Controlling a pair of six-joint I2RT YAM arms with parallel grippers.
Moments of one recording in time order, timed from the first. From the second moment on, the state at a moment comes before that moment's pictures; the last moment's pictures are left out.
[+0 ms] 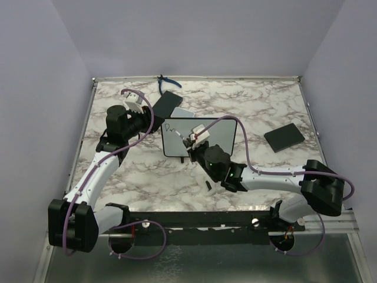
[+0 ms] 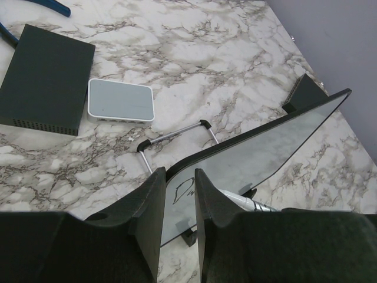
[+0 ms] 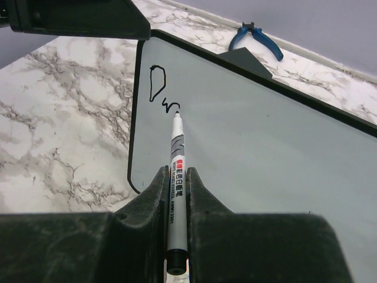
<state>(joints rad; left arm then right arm) -0.19 1.13 0.78 0.11 0.49 -0.33 1.14 1.47 0.77 0.61 0.56 -0.01</state>
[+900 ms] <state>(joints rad) -0.19 1.13 0.78 0.11 0.49 -0.33 1.15 1.46 0.77 0.63 0.61 -0.02</state>
